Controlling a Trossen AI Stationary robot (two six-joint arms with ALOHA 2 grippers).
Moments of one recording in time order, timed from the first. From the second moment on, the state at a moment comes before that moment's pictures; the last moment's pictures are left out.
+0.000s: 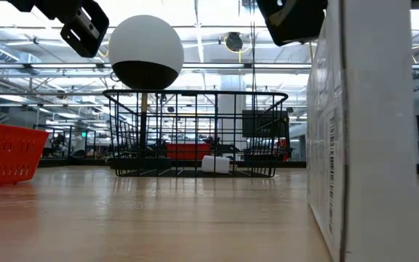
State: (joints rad) left arm -0.66 1.56 0.57 0.88 -0.41 -0.29; right arm 0.51 1.67 1.00 0.01 -0.03 -0.11
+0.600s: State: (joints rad) left arm -0.66 1.56 0.57 0.87 -0.42 -0.32; right arm 0.50 1.77 1.00 0.00 -0.05 -0.14
